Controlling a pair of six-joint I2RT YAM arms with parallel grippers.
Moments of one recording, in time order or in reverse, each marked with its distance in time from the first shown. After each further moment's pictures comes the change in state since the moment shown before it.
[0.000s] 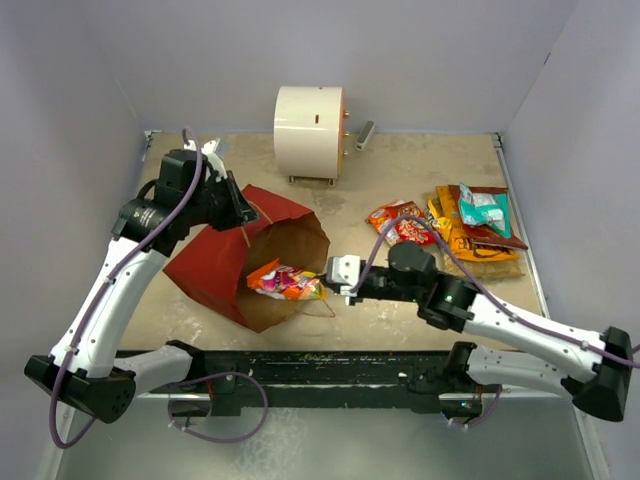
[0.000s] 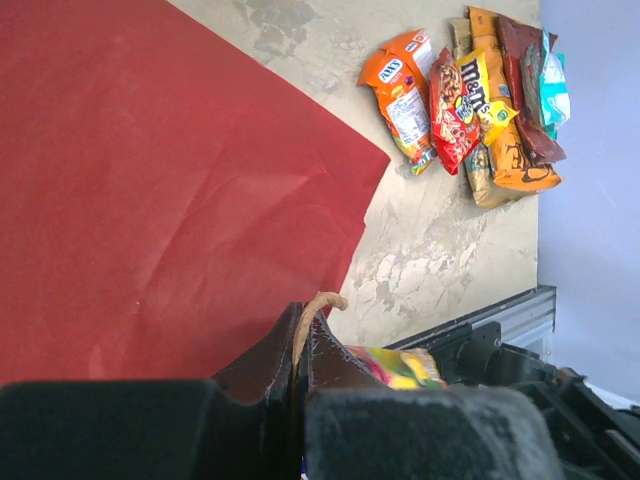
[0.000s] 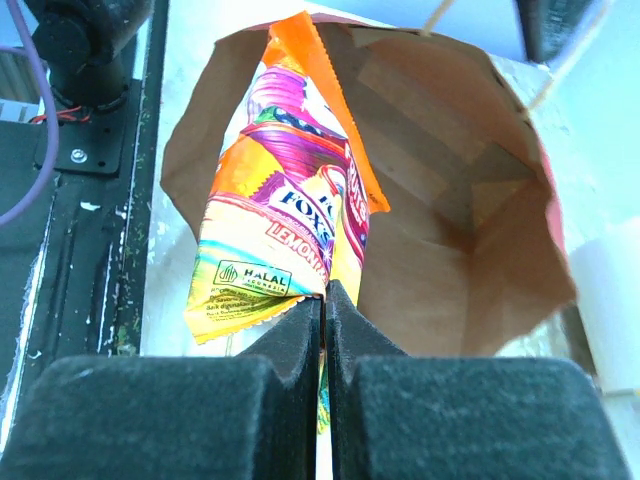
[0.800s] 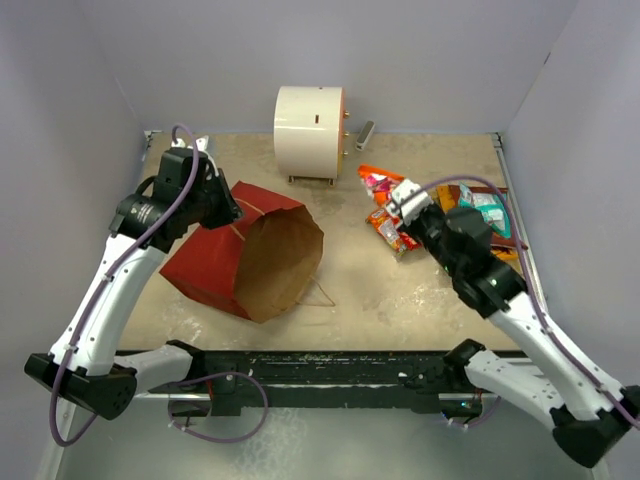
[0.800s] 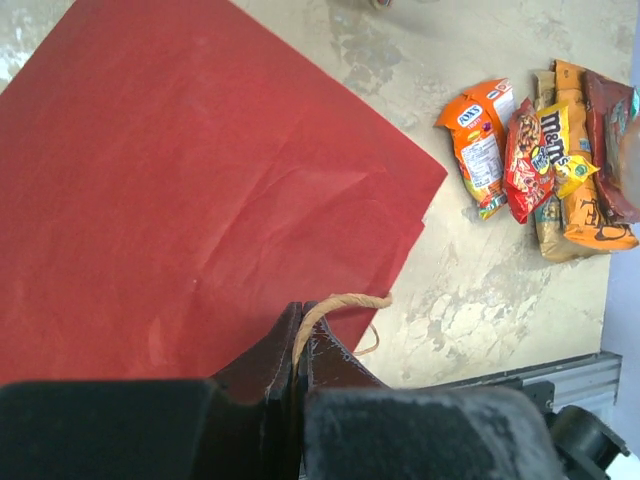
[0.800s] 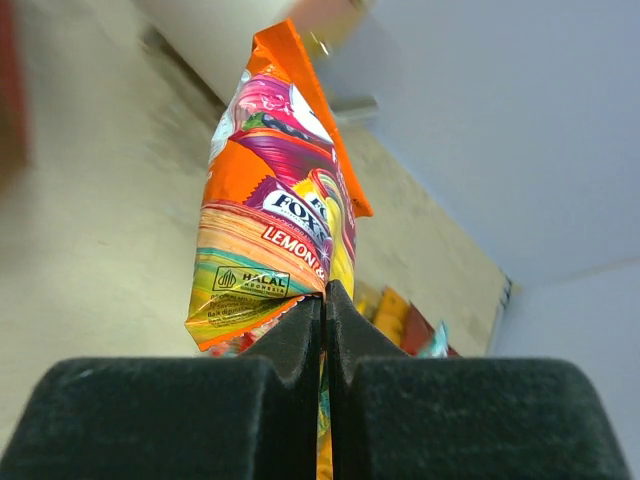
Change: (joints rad) left arm 0.000 0.015 0.036 -0.086 -0.197 -0.014; right arm -0.404 -0.171 0.133 -0.266 0.518 -0.084
